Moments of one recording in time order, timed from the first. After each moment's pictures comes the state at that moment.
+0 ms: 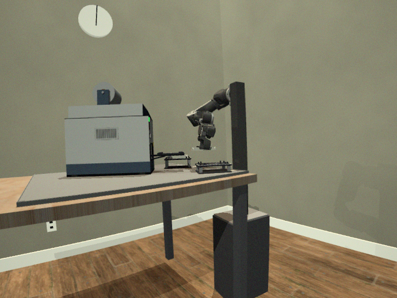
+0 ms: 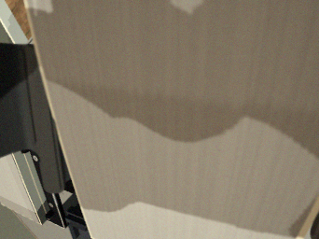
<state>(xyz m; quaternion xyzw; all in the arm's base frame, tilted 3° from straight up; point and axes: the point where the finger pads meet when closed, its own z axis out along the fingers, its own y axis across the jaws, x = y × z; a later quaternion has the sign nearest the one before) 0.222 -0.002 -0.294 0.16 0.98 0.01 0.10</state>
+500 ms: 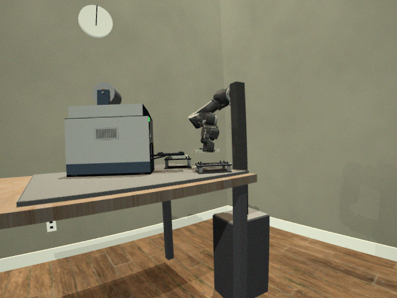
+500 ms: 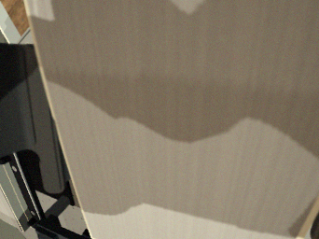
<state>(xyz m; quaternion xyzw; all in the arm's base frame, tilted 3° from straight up) 0.218 0.026 -0.306 0.16 0.98 0.01 0.10</state>
